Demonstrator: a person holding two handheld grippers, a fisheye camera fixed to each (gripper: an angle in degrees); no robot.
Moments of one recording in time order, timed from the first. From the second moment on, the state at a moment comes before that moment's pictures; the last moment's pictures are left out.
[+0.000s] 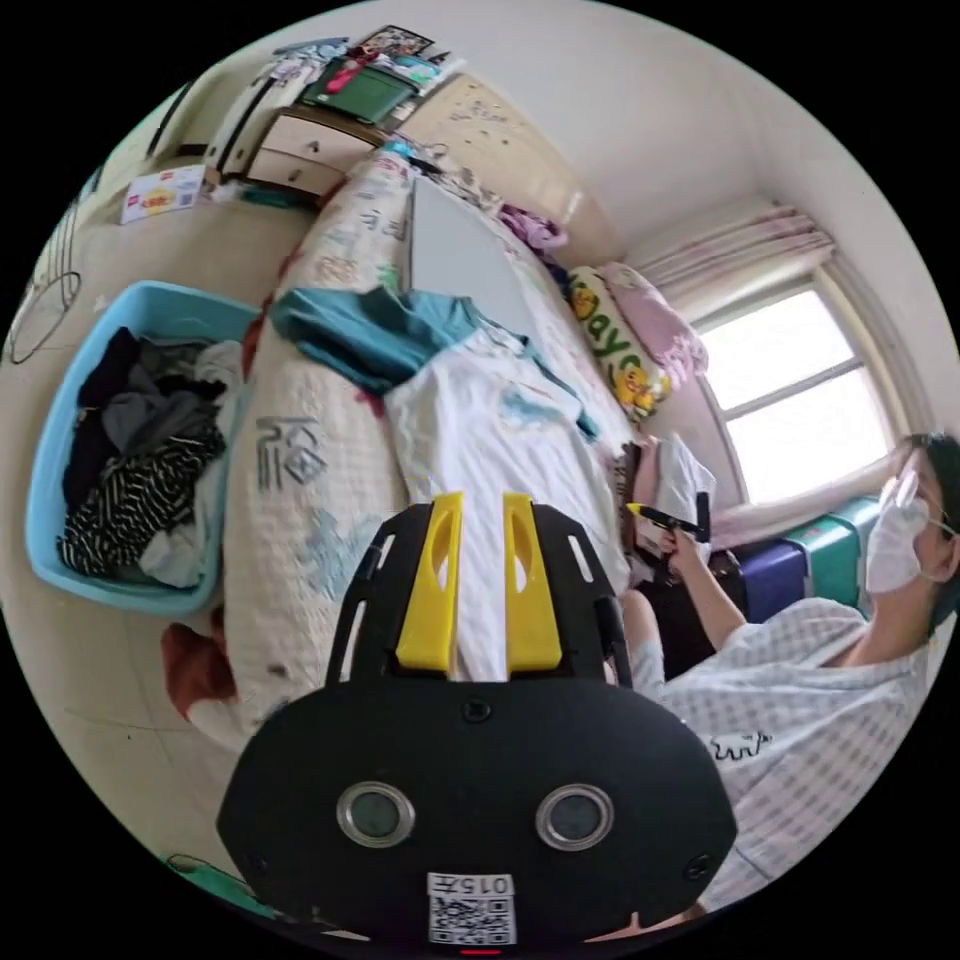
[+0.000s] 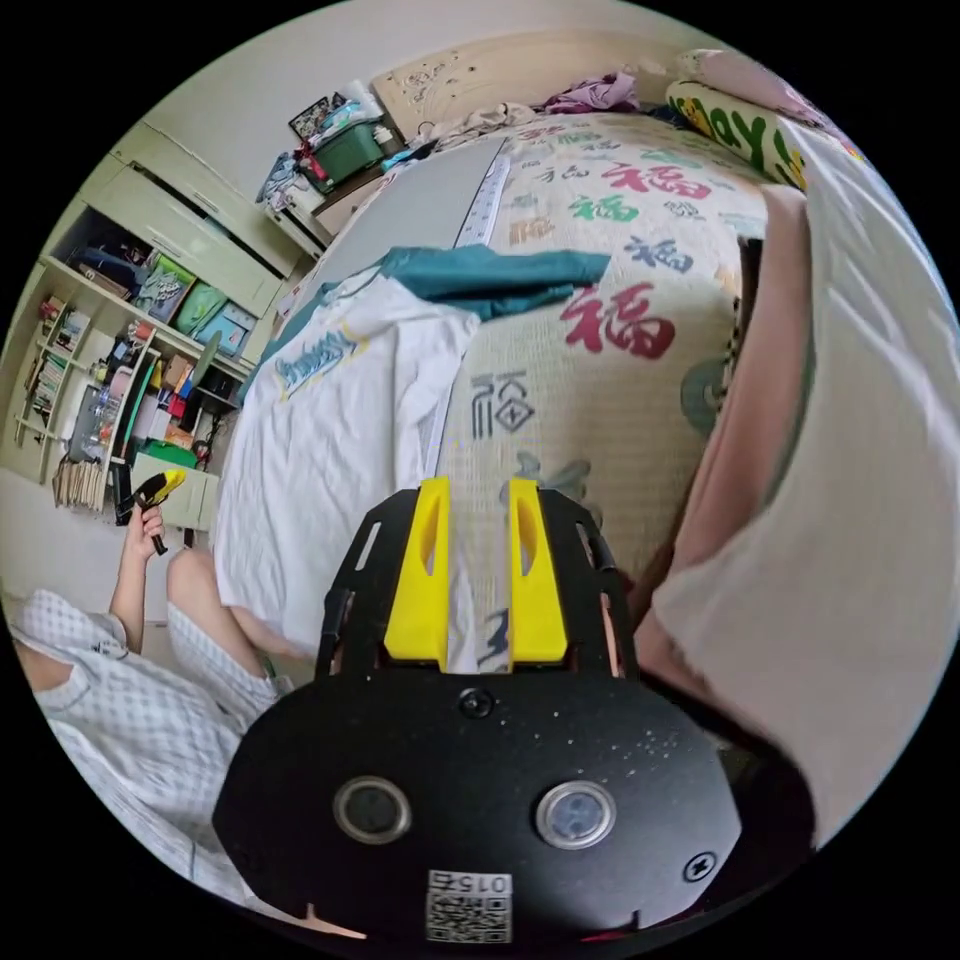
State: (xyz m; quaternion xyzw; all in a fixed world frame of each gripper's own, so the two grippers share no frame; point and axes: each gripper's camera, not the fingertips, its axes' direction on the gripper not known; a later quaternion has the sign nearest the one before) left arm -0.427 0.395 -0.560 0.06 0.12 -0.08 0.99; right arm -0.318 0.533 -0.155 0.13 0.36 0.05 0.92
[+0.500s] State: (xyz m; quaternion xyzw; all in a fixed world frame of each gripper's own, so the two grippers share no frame) left arm -0.382 0.458 -0.505 -0.08 0.03 -0.13 0.99; right arm -0.278 0.559 -0.079 0.07 0.37 0.12 0.92
